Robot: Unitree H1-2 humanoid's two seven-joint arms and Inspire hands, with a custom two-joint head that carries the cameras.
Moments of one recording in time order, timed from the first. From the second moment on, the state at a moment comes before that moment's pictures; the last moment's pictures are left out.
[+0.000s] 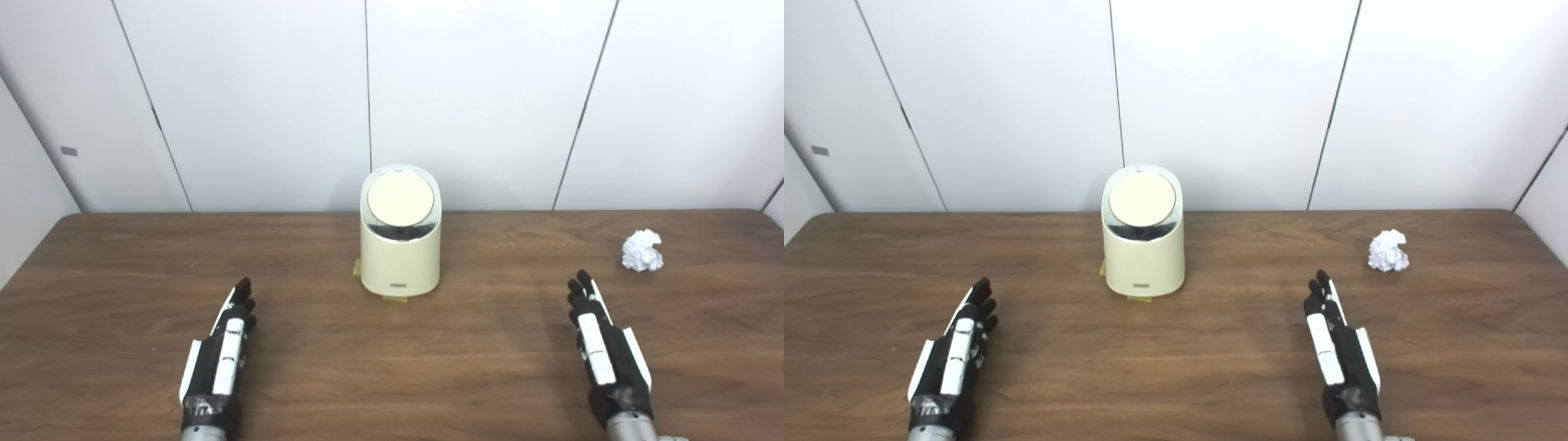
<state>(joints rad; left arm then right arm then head) 0.10 0.06 0.11 -0.18 -0.08 0.01 -0.04 0.04 -0.03 -0.04 -0.20 -0.02 0.13 -0.03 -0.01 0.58</state>
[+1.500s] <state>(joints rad) -0.69 0.18 -0.14 0.28 0.30 0.20 -0.01 0.02 -0.04 -0.04 -0.11 -0.02 0.03 -0.03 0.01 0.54</state>
